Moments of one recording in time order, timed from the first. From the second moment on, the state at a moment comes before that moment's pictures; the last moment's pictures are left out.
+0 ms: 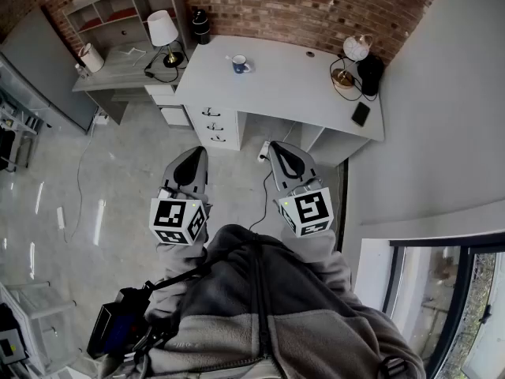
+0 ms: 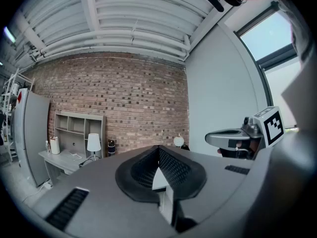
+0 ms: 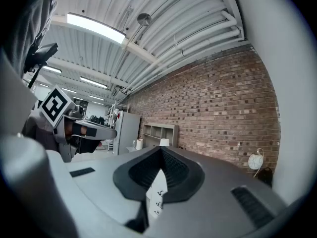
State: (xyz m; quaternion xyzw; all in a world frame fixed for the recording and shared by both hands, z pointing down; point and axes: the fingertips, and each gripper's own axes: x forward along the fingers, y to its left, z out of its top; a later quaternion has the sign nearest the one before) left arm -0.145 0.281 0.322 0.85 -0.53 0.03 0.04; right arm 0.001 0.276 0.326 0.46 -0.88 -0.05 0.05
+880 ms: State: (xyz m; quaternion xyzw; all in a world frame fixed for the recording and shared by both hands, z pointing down) left arm -0.122 0.274 0.321 0.84 -0.54 0.06 0.04; right arm 0.016 0.272 0.337 0.43 -0.90 -0.01 0.06
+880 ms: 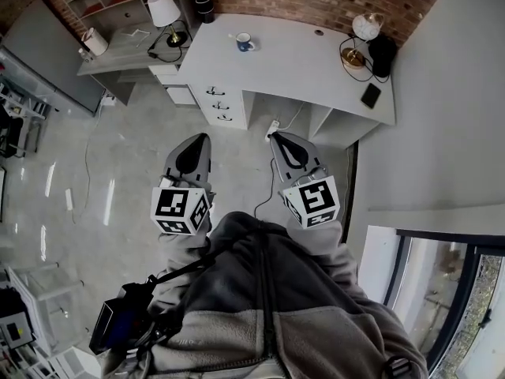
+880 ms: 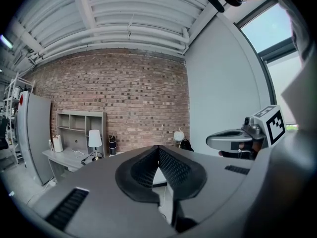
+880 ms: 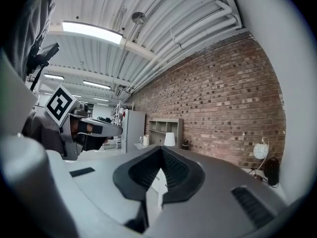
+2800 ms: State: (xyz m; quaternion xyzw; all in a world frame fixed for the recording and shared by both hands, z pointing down) left arm -0.105 0.077 0.382 0.84 -0.53 0.06 0.07; right arm 0.037 0.094 0.403 0.44 -0.90 -0.01 0.09
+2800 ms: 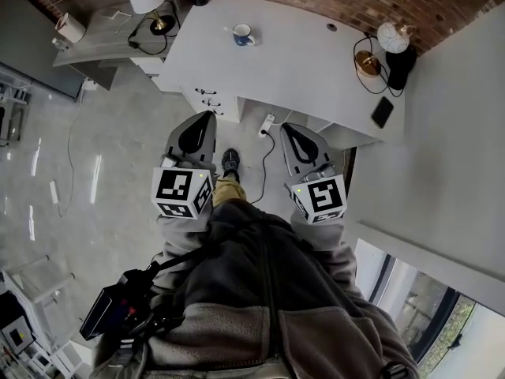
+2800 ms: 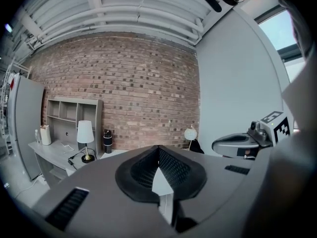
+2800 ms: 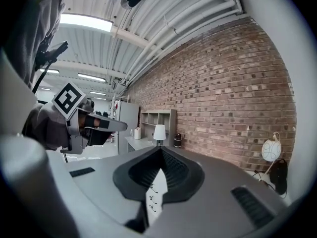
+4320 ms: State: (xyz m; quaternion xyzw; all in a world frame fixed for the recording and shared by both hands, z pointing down) left arm -0.147 -0.188 0.441 0.84 -0.50 0.11 0.17; right arm 0.029 -0.169 0.429 0.49 -0.86 0.11 0.09
